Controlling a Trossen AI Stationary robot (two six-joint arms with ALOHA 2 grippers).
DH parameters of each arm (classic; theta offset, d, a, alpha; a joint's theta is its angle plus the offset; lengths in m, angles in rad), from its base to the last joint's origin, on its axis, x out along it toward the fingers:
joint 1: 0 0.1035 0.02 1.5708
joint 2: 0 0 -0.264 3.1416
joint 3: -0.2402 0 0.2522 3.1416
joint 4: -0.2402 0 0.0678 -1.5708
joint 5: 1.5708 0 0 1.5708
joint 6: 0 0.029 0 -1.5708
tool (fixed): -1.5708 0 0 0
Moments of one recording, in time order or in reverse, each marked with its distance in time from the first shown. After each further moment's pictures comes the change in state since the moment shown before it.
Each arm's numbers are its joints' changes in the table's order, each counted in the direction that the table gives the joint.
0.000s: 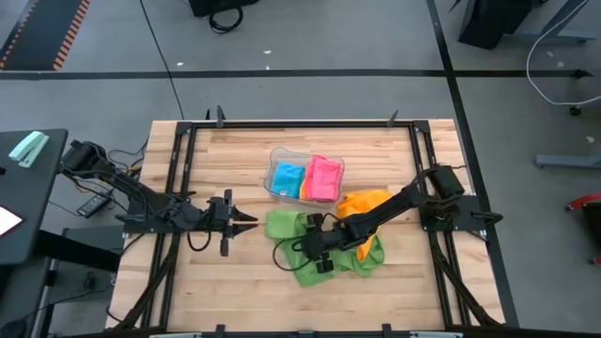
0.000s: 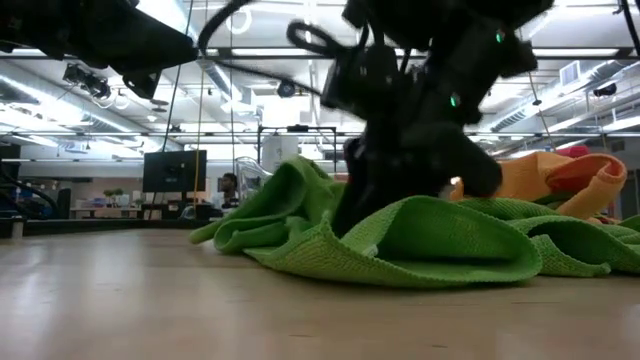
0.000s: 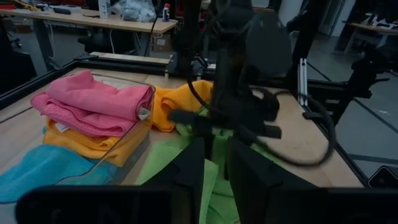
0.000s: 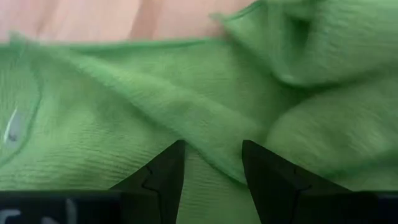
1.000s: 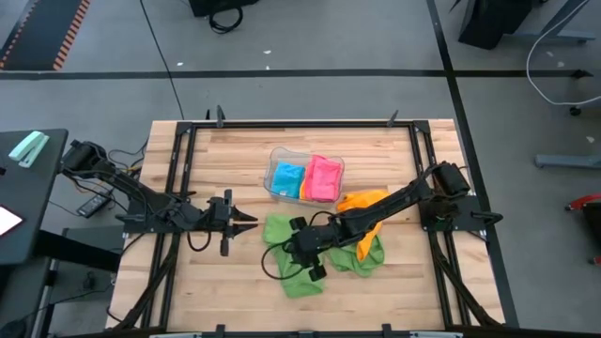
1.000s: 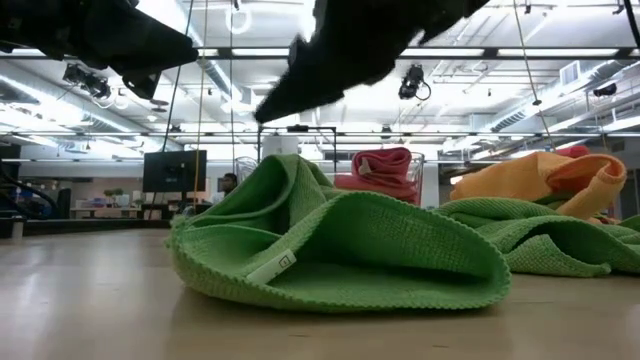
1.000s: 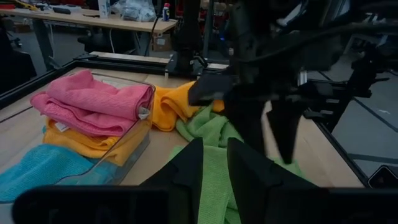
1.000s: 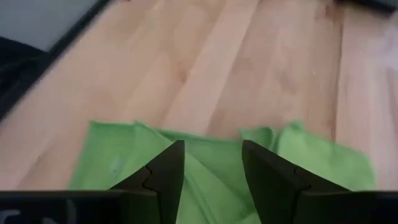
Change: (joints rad) left arm 0.000 0.000 0.000 0.002 0.000 0.000; right arm -0.010 0.056 -0.196 -0.048 0.184 -0.097
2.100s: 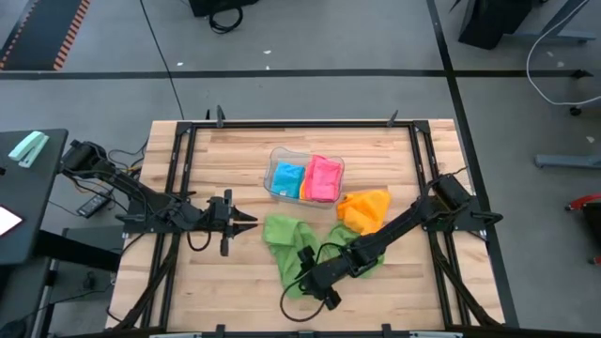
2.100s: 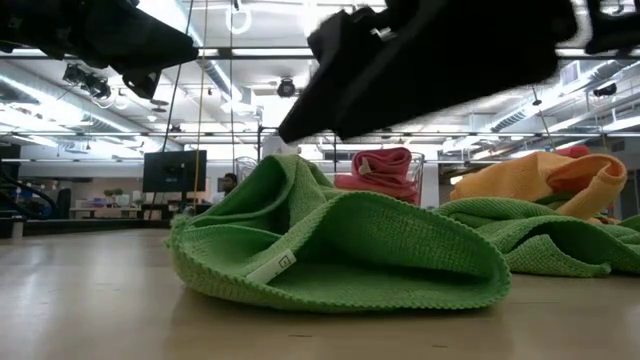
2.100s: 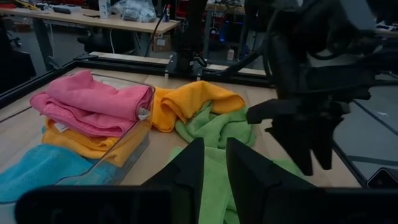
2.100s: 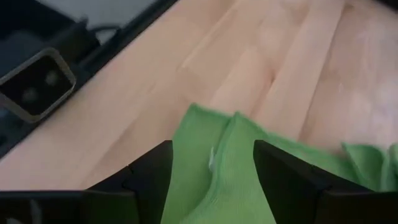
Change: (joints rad) left arm 0.000 0.000 -0.001 -0.001 0.000 -0.006; right arm 0.194 -0.058 0.081 0.172 -0.076 -0.048
